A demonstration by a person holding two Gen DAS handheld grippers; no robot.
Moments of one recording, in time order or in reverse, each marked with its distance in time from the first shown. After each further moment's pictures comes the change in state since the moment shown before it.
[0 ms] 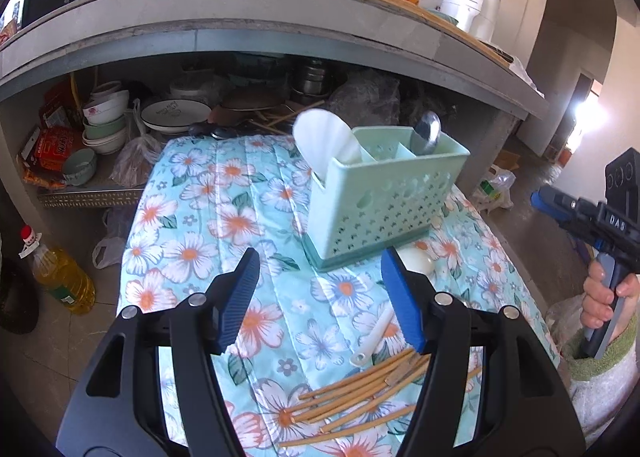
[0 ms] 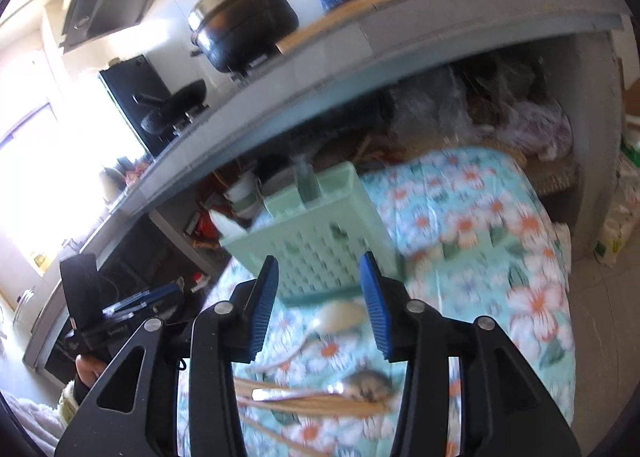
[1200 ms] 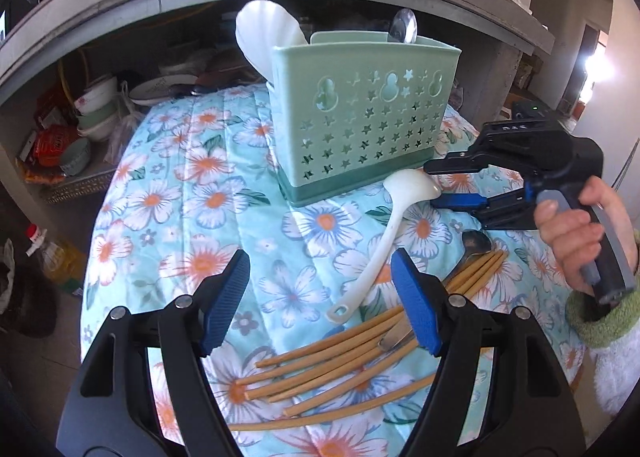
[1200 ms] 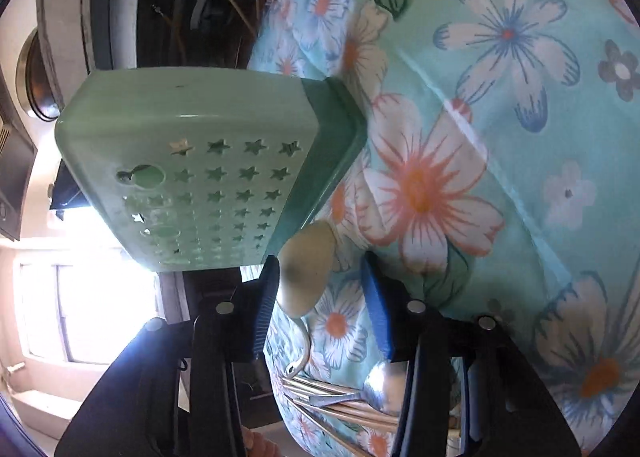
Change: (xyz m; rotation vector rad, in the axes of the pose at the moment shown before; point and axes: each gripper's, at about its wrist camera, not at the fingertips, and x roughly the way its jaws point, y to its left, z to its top) left arm 0.043 -0.041 -0.055 0.105 0.096 0.089; right arm 0.165 -0.091 -0.056 0.765 0.428 0.201
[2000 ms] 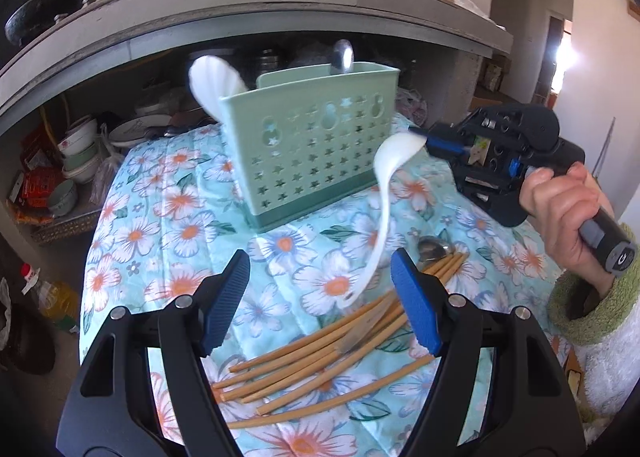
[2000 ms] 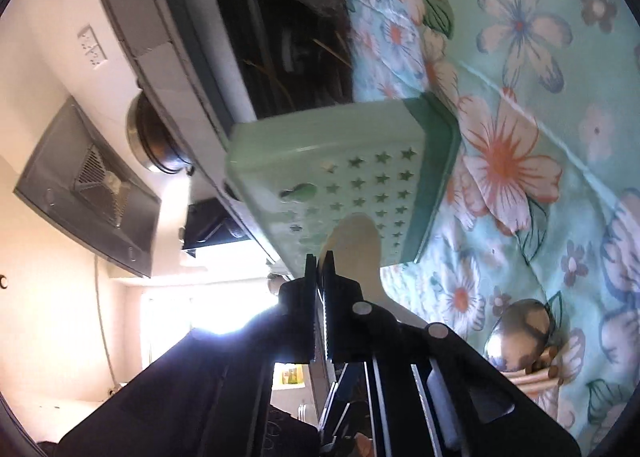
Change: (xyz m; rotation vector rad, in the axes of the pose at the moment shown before) left arm -0.026 -0.033 -0.002 0.109 -0.102 -0.079; right arm -0.043 -0.008 -0.010 0.132 -0.098 0.545
